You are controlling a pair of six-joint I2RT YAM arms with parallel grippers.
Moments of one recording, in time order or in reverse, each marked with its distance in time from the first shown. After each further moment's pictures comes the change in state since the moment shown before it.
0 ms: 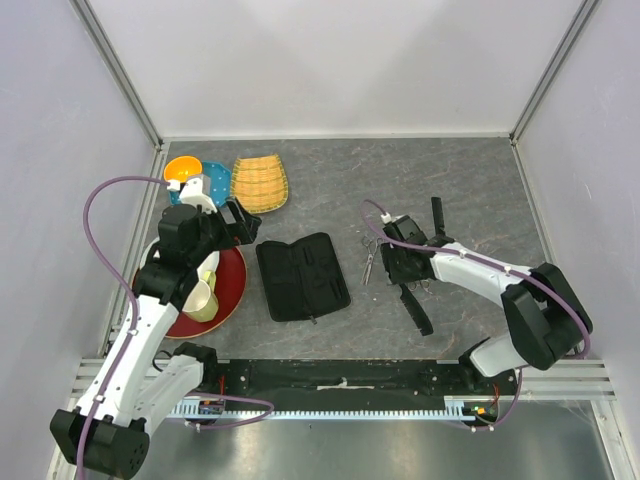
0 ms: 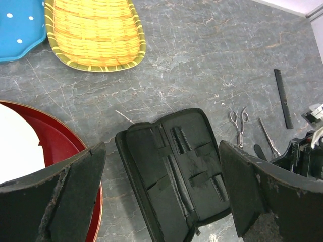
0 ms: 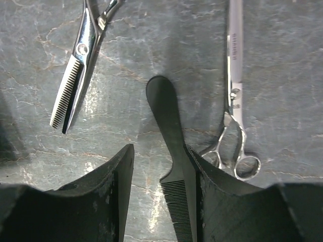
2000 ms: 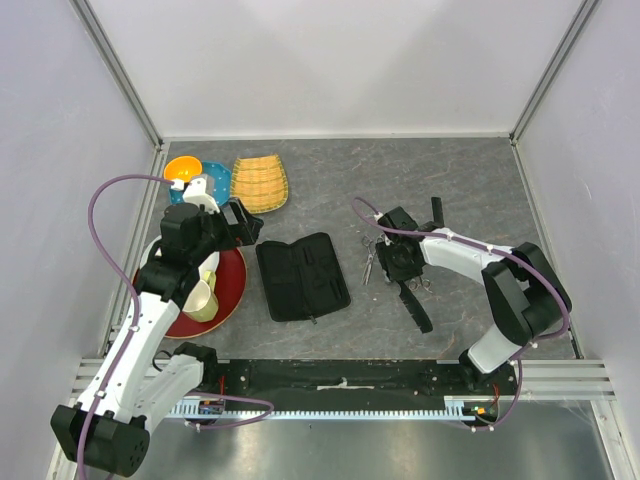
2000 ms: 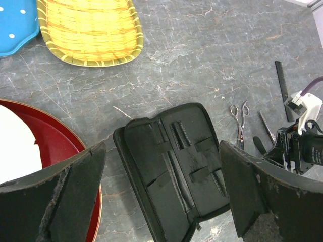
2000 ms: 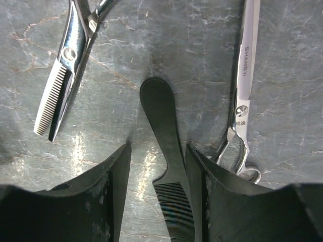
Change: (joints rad) left arm 0.000 0.021 0.000 -0.007 0.026 0.011; right arm -0.018 0.161 0.121 -0.106 -0.047 -0.086
